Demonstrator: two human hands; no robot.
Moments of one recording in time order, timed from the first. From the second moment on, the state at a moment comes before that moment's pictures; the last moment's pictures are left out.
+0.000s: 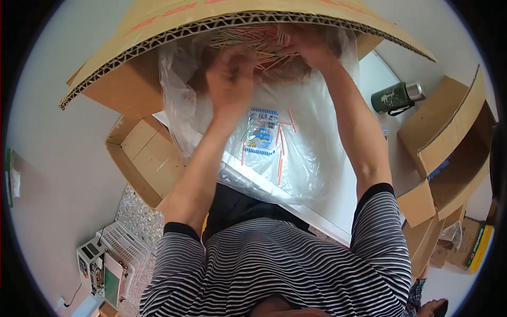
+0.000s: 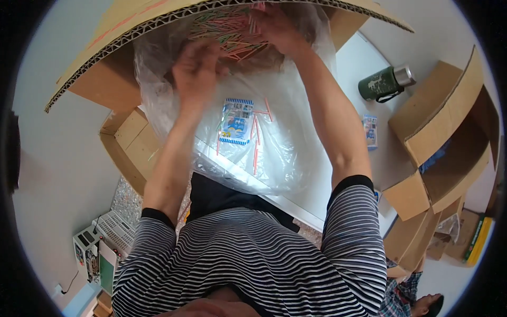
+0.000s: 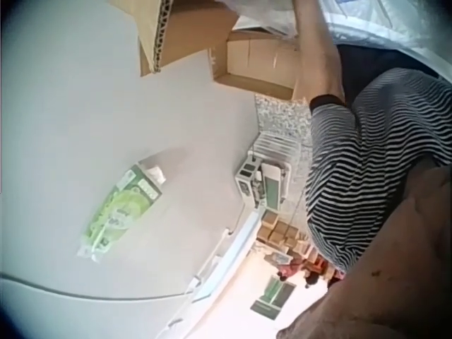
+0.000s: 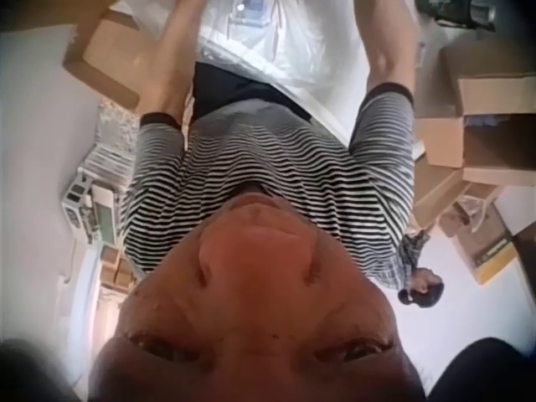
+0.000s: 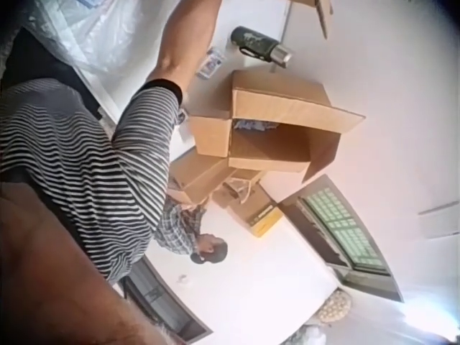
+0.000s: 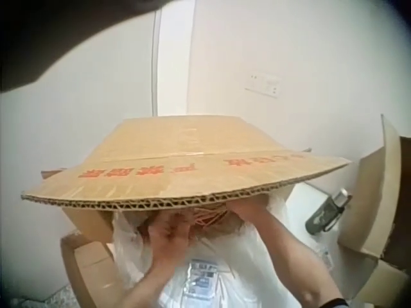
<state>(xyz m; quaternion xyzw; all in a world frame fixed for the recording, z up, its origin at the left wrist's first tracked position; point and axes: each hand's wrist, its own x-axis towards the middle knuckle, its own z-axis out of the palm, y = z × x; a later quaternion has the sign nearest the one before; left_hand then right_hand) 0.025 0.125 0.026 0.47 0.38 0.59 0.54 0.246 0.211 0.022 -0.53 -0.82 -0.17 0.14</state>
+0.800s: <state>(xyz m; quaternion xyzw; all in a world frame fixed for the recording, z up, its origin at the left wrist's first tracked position) 0.041 0.100 0.014 0.60 0.38 0.33 0.62 0.195 0.051 -0.011 -0.25 -0.21 0.86 0.39</state>
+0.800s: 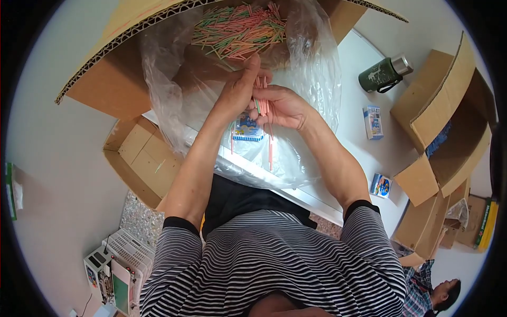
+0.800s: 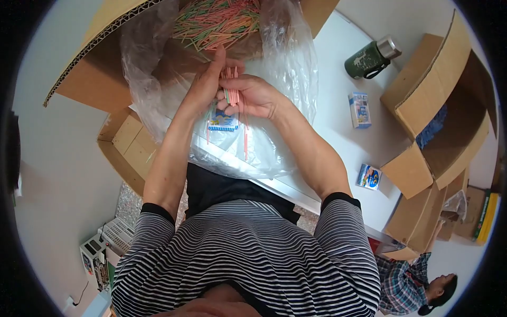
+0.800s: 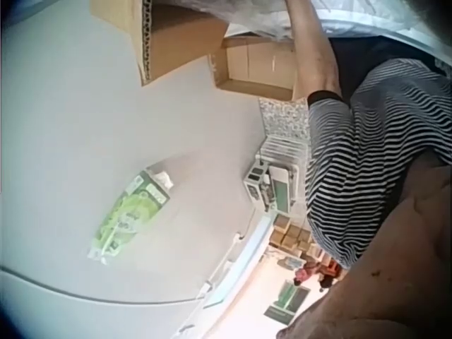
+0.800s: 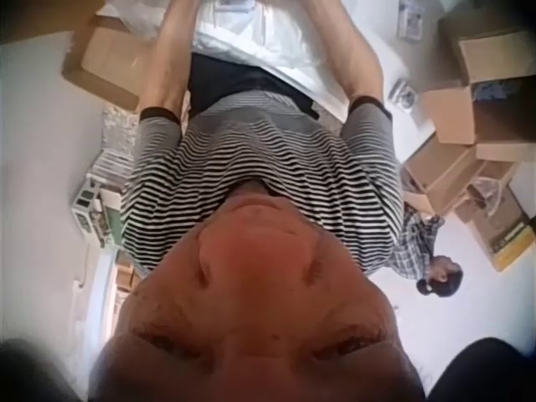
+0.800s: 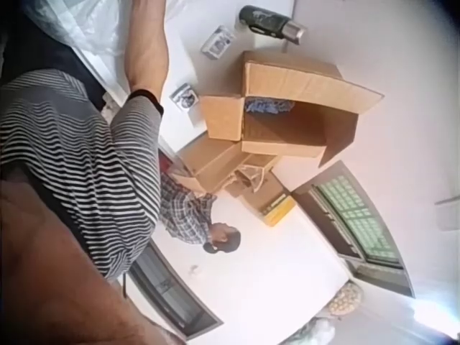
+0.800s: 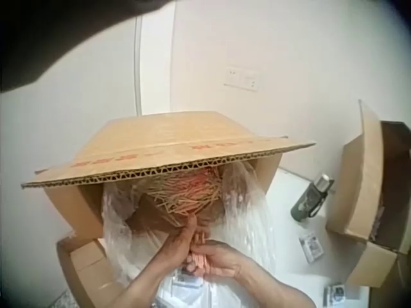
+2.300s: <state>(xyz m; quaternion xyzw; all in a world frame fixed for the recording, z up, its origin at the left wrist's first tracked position) -0.002 0.051 -0.029 0.70 0.57 0.30 0.31 0.232 0.003 -0.040 -0.56 -0.64 0.28 0.45</state>
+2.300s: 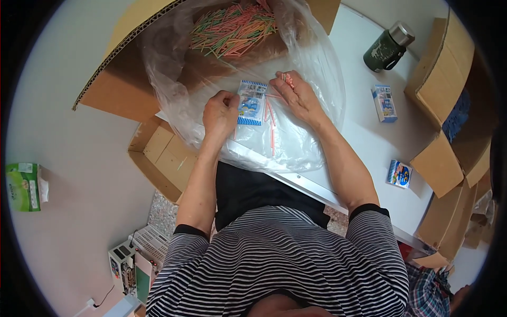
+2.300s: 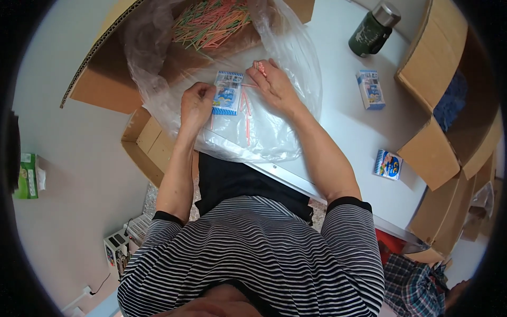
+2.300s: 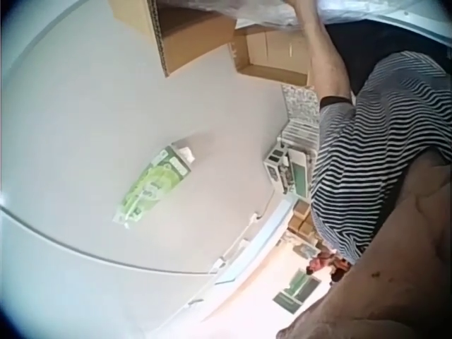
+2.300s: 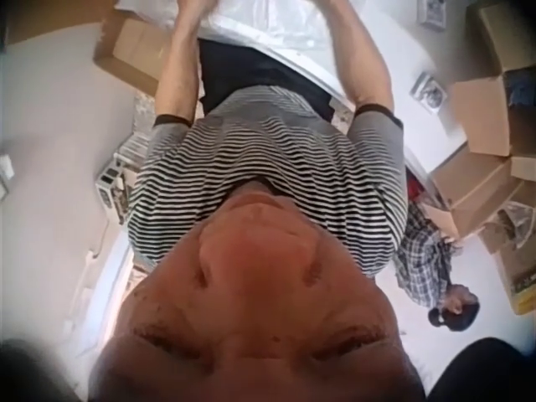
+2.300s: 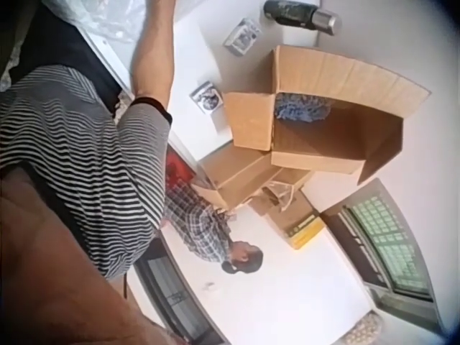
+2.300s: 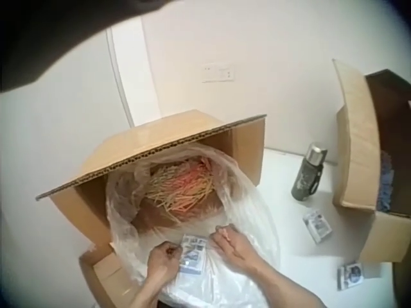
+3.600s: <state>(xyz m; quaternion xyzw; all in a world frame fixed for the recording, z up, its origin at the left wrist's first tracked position) 0.030 0.040 0.011 0.60 0.43 0.38 0.55 0.244 0.006 -0.016 -0.39 -0.40 0.50 0.66</state>
